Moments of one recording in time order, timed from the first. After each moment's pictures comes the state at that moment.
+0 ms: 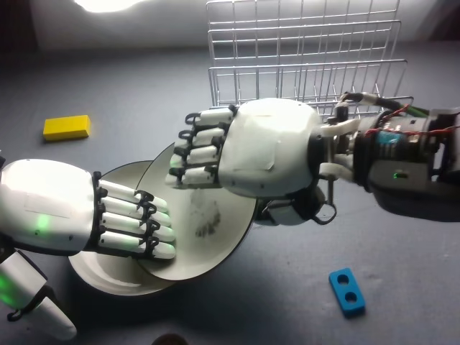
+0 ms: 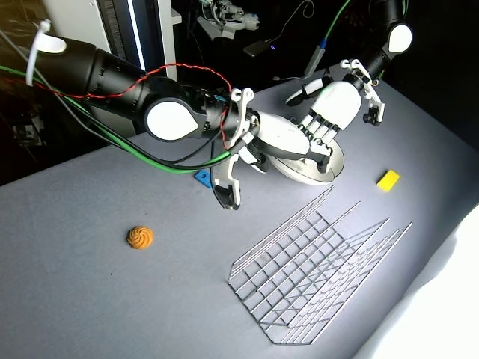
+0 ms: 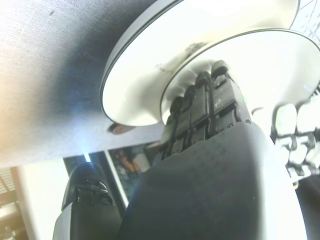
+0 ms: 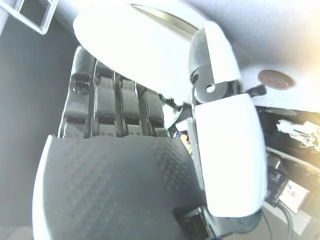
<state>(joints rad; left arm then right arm) 0.84 -1.03 1.49 1.49 -1.03 0.00 -0.36 -1.29 1.07 -0.36 0.21 -1.11</state>
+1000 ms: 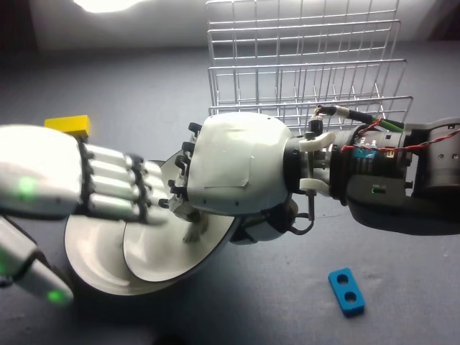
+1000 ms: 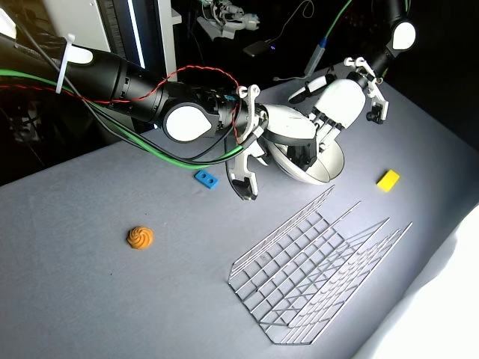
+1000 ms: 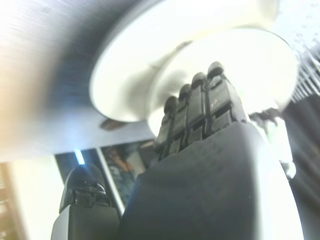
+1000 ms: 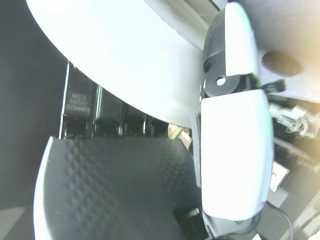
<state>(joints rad) 0.78 -0.96 1.47 1.48 -1.03 -0.04 -0.37 -1.35 1.10 -0.37 0.28 -1.11</state>
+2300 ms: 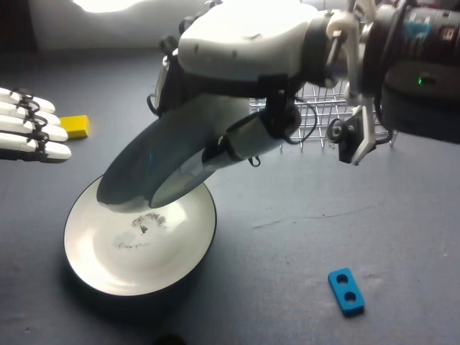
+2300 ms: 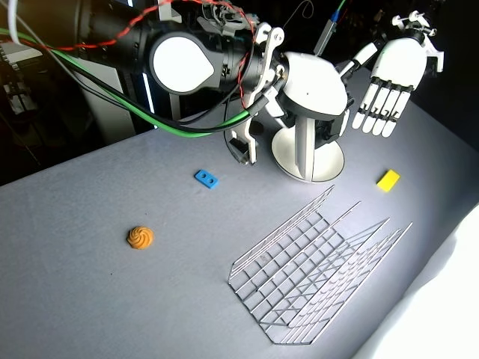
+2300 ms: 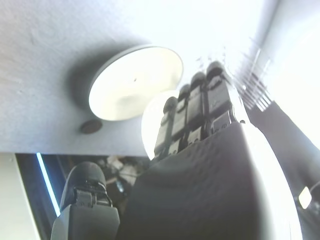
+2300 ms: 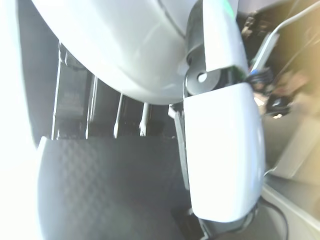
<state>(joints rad) 0.66 -0.78 1.53 1.54 -1.02 -0.19 -0.12 -1.22 0.99 -0.29 0.18 -0.65</state>
